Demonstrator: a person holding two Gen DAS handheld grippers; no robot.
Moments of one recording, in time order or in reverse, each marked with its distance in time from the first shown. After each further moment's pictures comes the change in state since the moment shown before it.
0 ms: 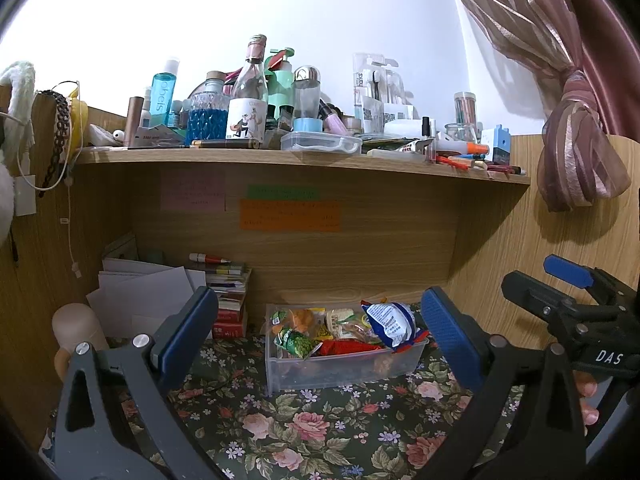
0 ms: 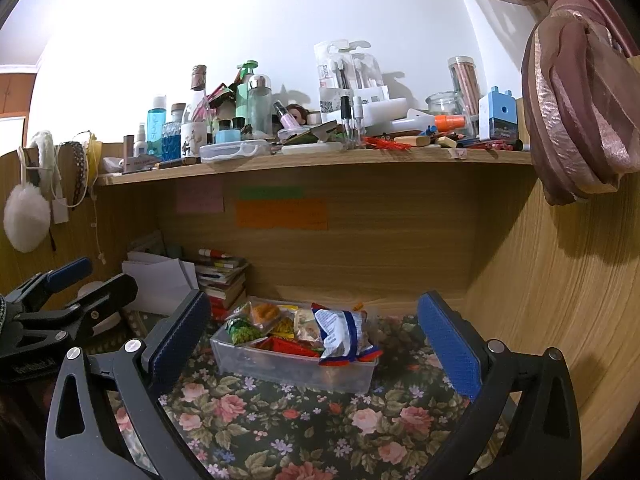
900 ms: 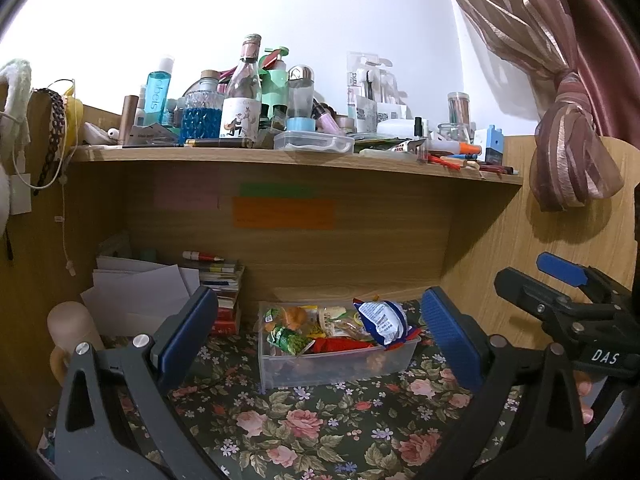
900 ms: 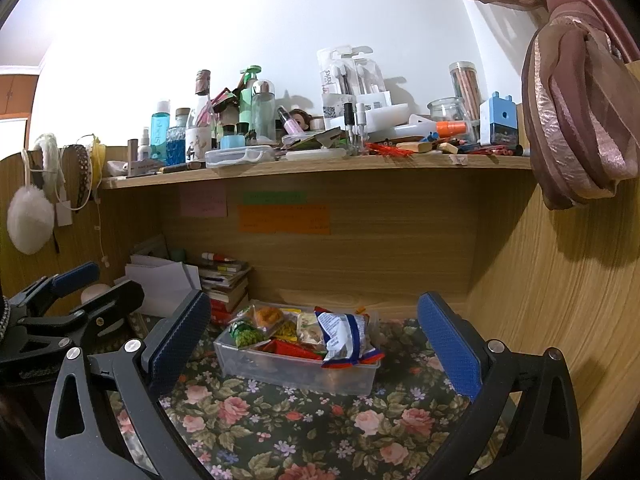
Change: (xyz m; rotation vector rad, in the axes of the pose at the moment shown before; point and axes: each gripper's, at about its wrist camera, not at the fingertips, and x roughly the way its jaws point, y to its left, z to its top) left arm -0.003 -0.005 0.001 -0.007 0.008 -0.014; right arm -0.003 0.002 0.002 -0.001 -0.010 0.010
